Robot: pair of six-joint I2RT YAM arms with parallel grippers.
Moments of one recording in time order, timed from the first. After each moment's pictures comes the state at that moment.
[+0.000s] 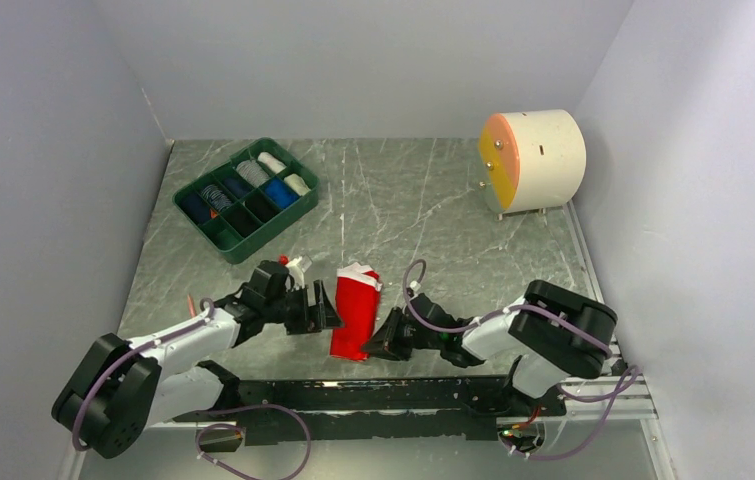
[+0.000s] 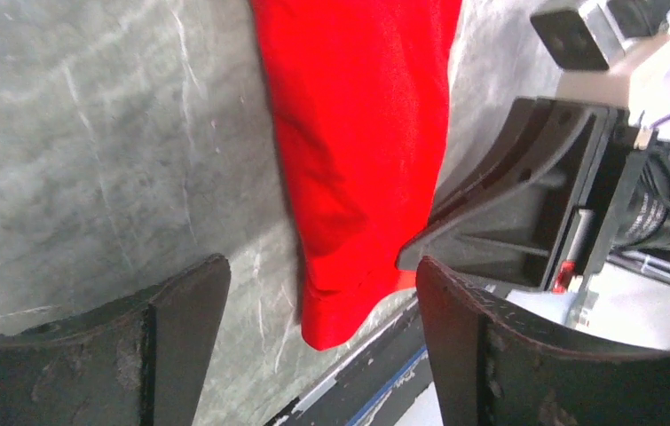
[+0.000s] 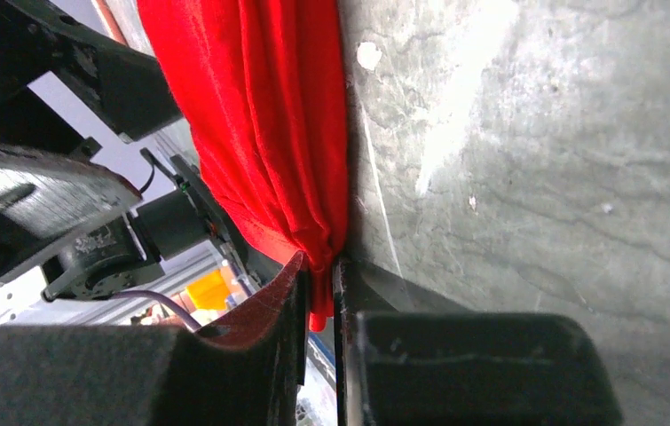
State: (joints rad) left arm -0.54 1.12 0.35 -0.04 0.43 -0.71; right arm 1.03 1.54 0.28 0.62 -0.18 1.43
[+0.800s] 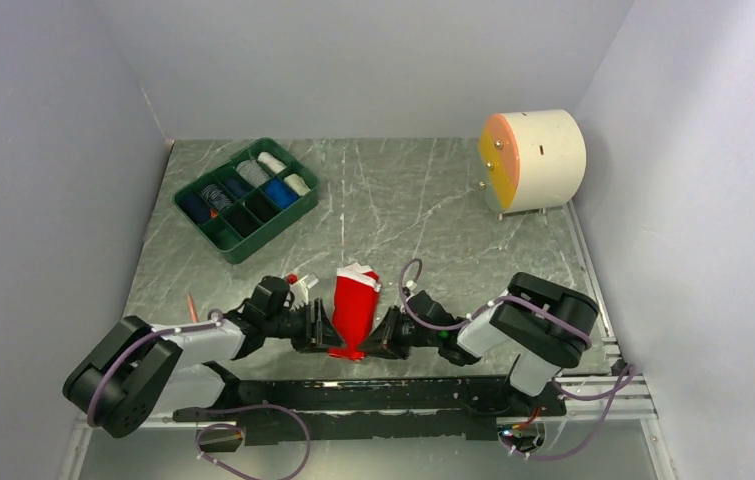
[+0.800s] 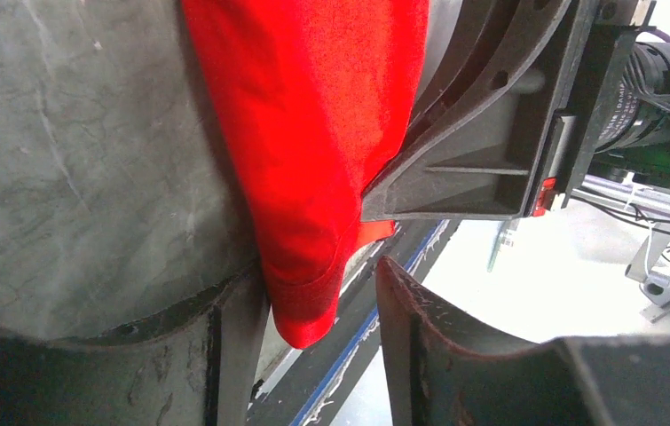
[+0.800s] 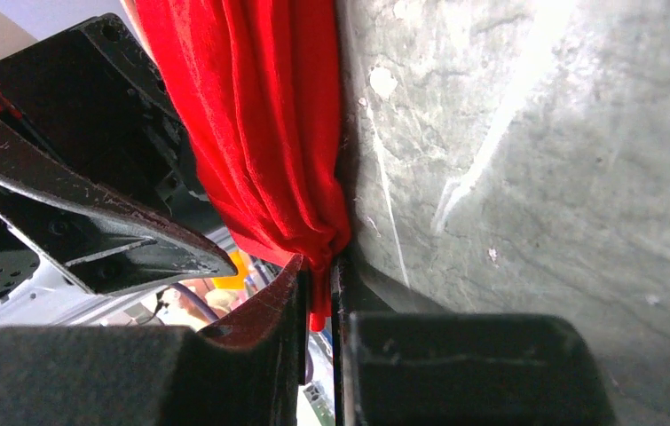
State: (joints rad) left arm -0.58 1.23 0.18 0.27 0.65 -0.84; right arm 1.00 1.65 0.28 0.77 -0.28 1.44
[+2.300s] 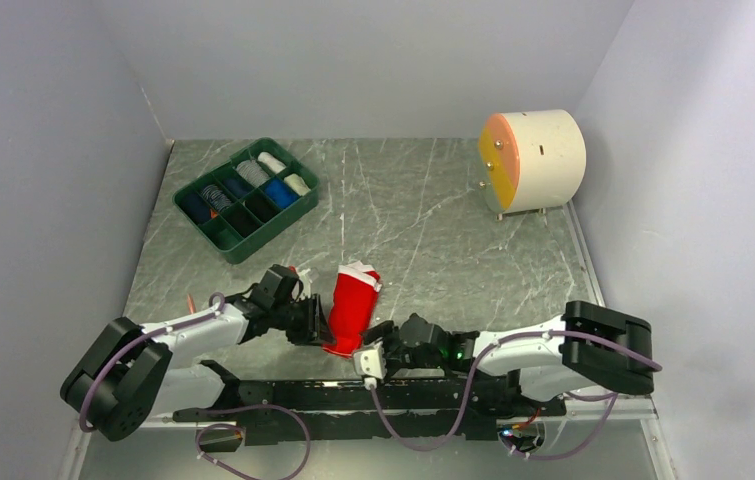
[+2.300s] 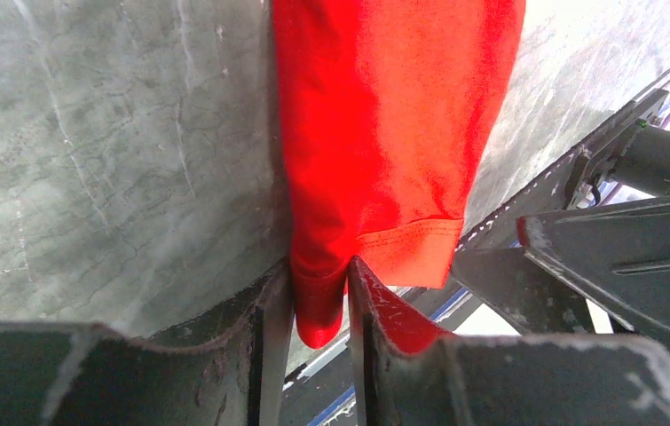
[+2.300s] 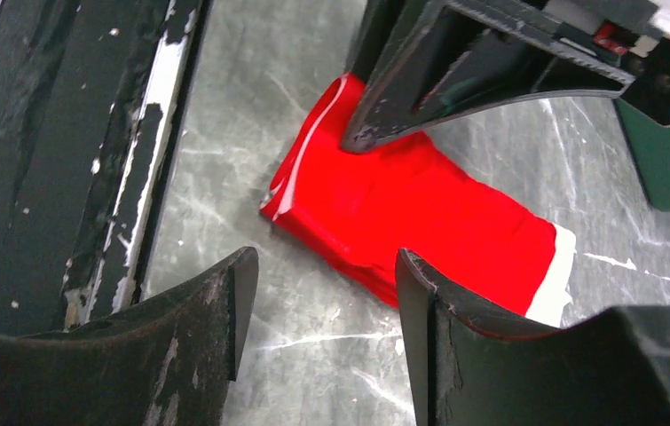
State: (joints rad) left arm -0.59 1.21 0.36 -0.12 0.46 -0.72; right arm 1.27 1.31 0.33 0.52 -0.13 -0.69
